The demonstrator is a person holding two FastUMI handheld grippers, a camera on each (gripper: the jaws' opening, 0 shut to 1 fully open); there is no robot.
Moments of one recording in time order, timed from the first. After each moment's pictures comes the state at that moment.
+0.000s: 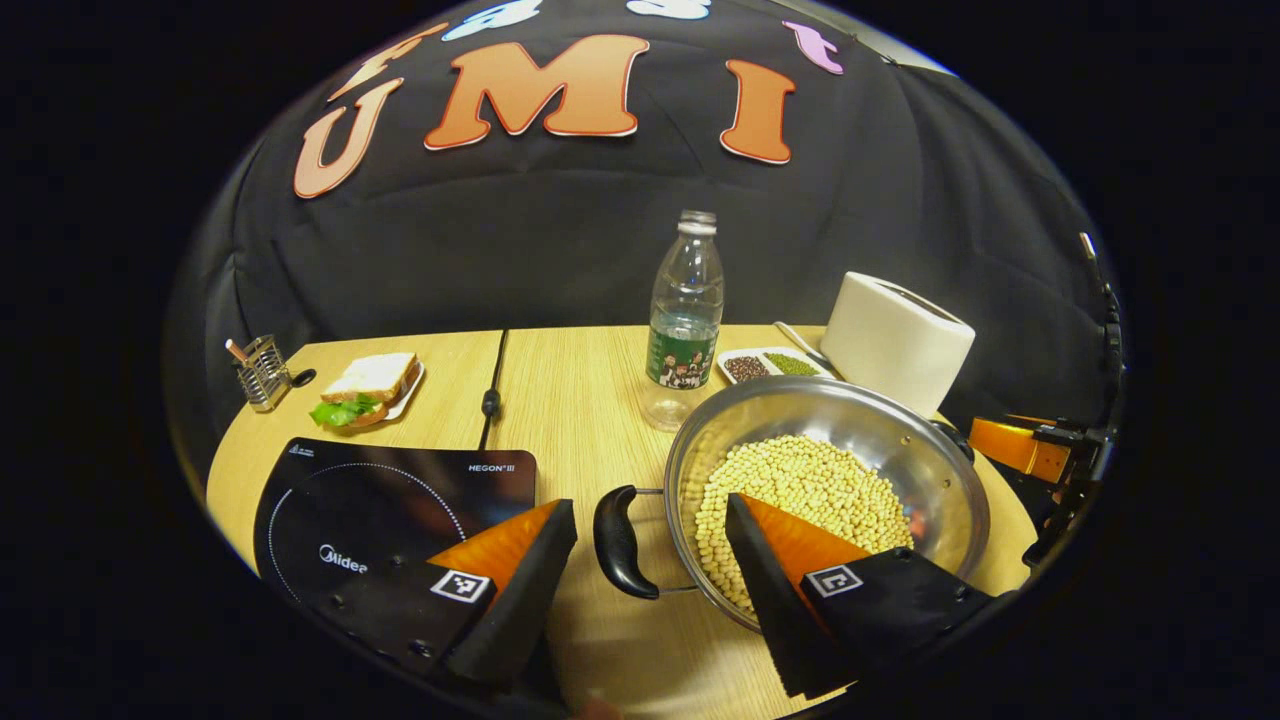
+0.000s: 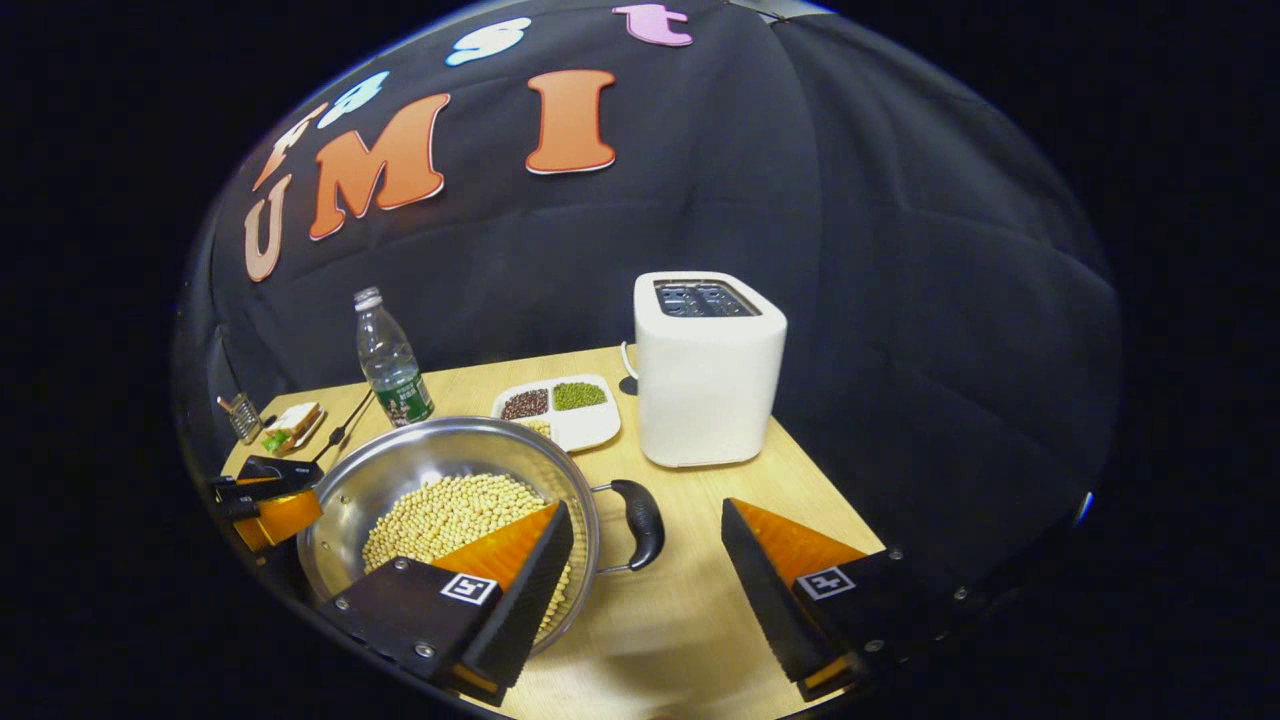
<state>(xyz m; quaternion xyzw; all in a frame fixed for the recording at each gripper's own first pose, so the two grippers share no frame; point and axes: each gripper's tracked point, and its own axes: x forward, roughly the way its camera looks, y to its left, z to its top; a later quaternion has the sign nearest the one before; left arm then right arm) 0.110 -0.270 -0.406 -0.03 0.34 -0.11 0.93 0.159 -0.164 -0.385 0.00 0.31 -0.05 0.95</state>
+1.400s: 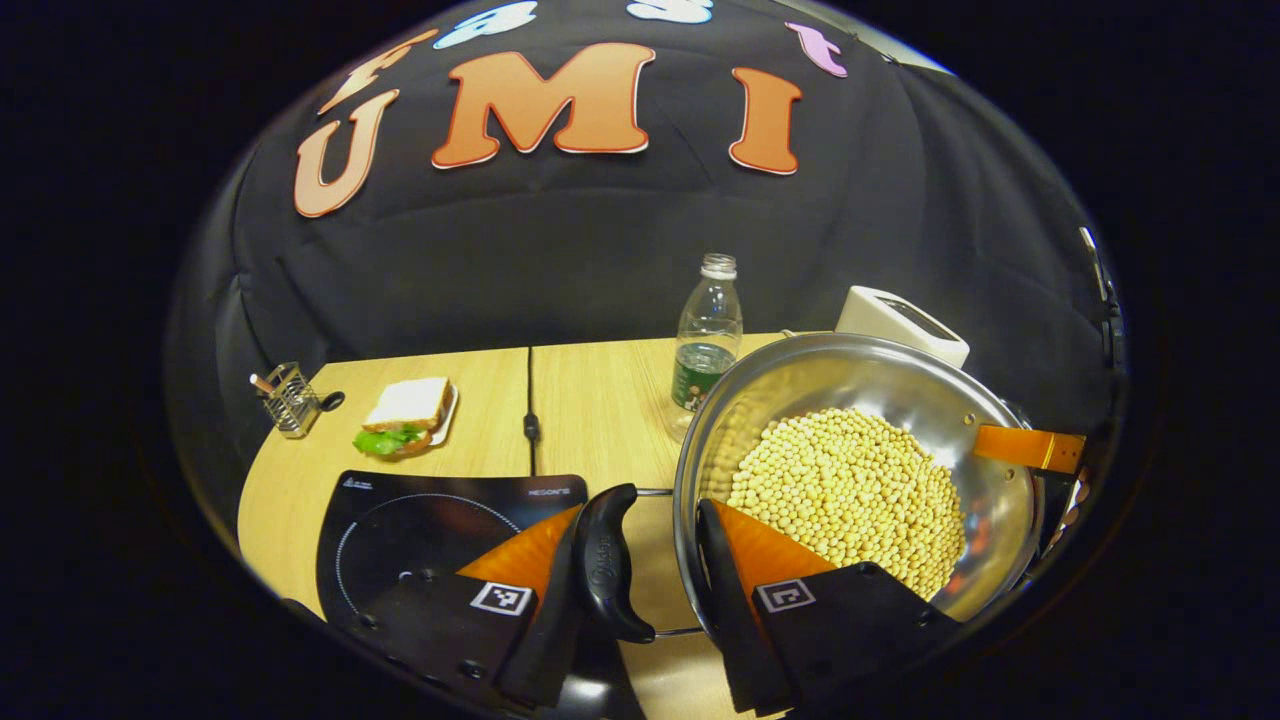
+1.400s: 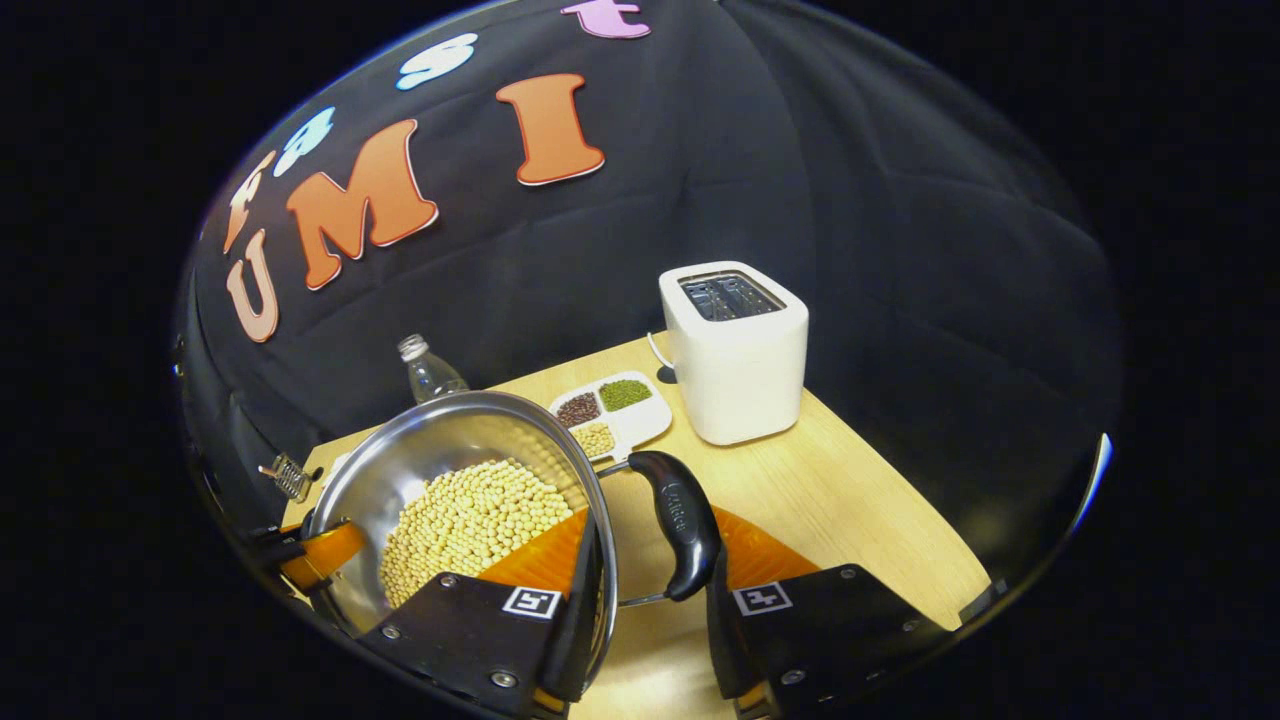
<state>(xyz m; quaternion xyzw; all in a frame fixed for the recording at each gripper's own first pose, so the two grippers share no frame) 0.108 -0.219 -0.343 -0.02 0.34 -0.10 0.93 0.133 -0.097 -0.326 0.10 0.34 -0.06 0.93</state>
